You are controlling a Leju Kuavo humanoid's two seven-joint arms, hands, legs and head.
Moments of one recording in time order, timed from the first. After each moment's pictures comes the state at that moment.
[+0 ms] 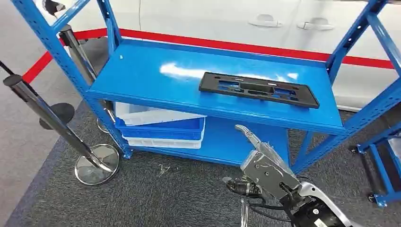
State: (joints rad) left arm -0.14 -0.17 -1.39 -0.17 1.11 0.54 0.44; right arm -0.36 -0.67 0.93 -2.08 0.43 -0.43 0.56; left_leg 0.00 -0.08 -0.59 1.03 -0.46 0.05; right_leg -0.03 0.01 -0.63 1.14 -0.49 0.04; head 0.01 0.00
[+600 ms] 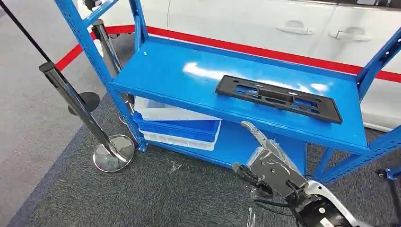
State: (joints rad) left arm -0.14 -0.16 -1.39 -0.17 1.11 0.53 0.44; right arm -0.36 -0.70 0.90 -2.11 0.44 -0.45 0.57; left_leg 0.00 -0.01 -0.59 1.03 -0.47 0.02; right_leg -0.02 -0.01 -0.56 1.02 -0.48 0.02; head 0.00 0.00
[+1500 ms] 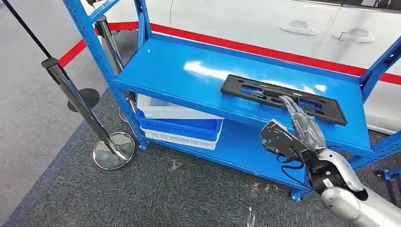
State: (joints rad) left arm -0.13 -0.16 -1.42 -0.17 1.08 0.45 0.49; right arm -0.39 -0.78 0.72 -1.77 0.66 -0.33 0.53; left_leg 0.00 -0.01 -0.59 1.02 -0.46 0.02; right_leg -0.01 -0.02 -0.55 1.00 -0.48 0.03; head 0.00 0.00
